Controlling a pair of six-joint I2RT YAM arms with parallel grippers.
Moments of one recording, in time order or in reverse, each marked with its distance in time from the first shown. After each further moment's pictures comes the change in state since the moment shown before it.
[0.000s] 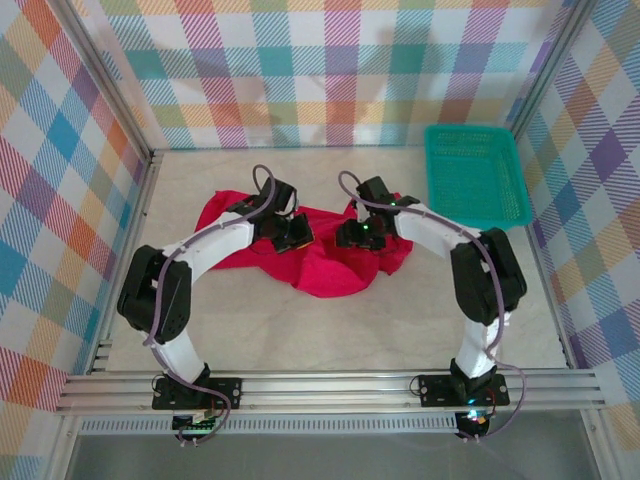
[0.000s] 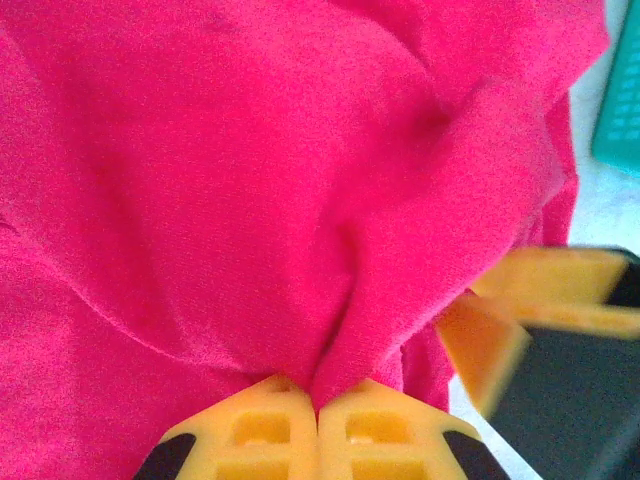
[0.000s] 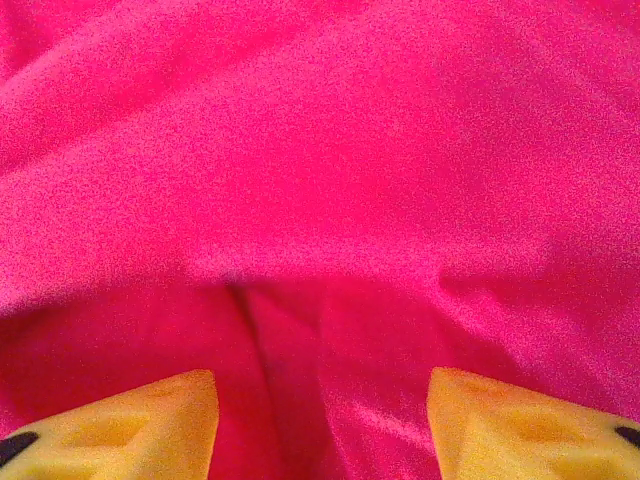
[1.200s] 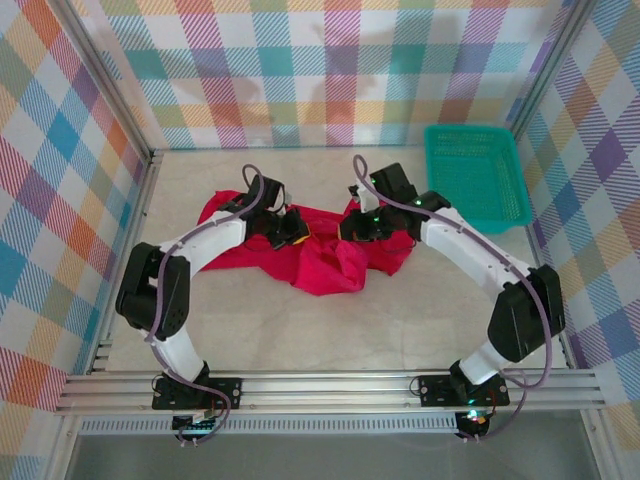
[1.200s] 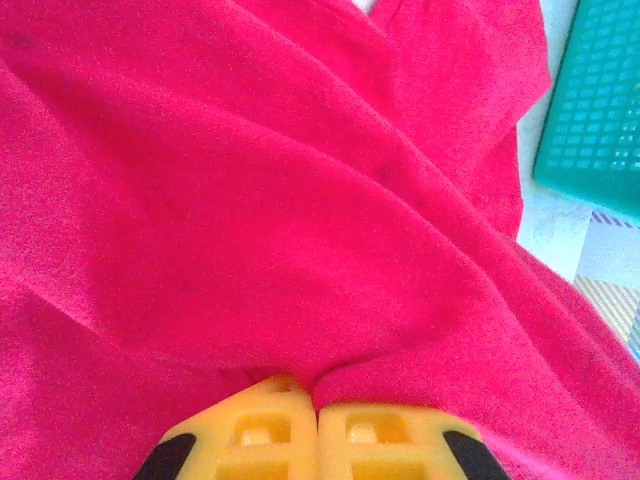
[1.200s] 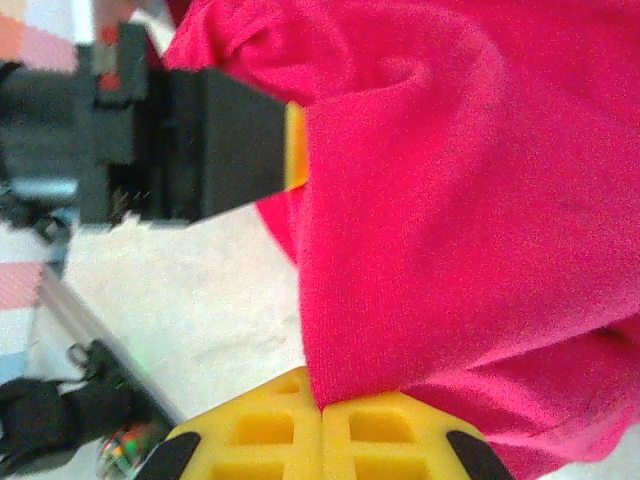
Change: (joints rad) left arm 0.087 0.030 -0.029 0.094 0.130 -0.029; right arm -0.006 -0.317 -0.019 -0.106 -0.258 -0.046
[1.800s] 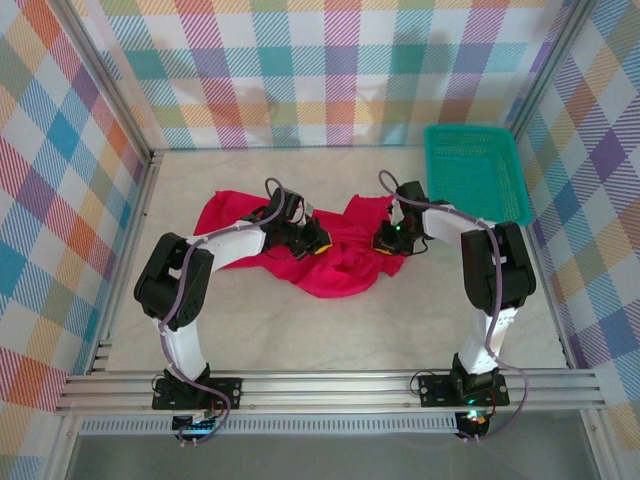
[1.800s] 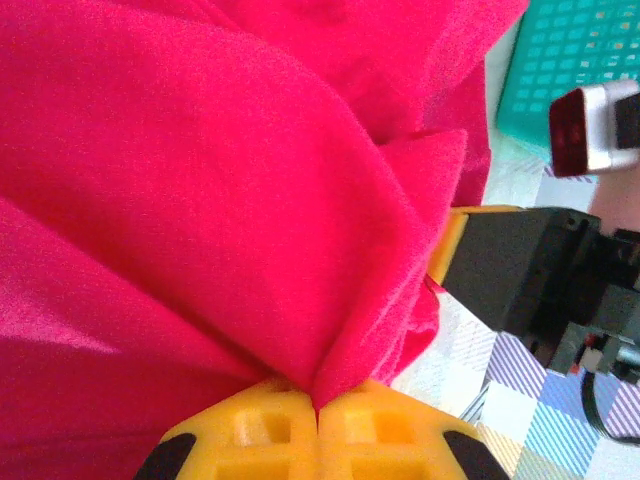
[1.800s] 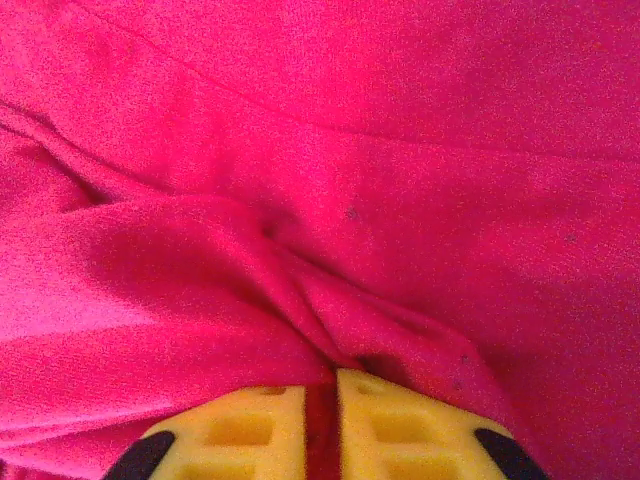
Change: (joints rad) left arm -0.096 0.100 -0.060 0.249 0.100 -0.133; right arm -0.225 0.315 -0.113 0.121 0.137 0.047
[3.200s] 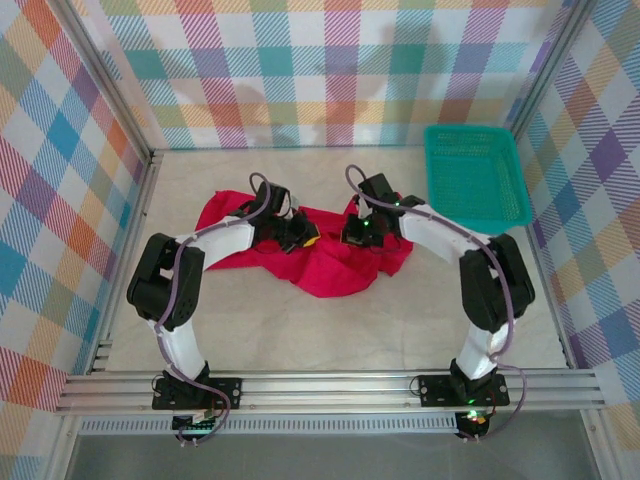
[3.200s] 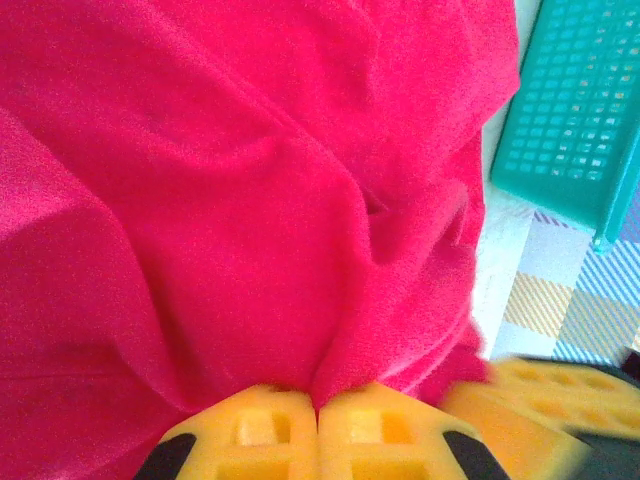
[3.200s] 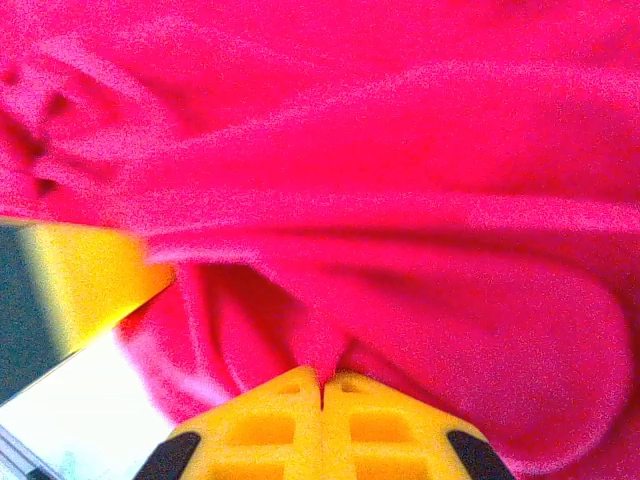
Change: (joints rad) left arm 0.090 -0.031 0.002 -0.037 -0.005 0.009; right arm 0.225 -0.121 0.118 -0.027 0.053 0.133
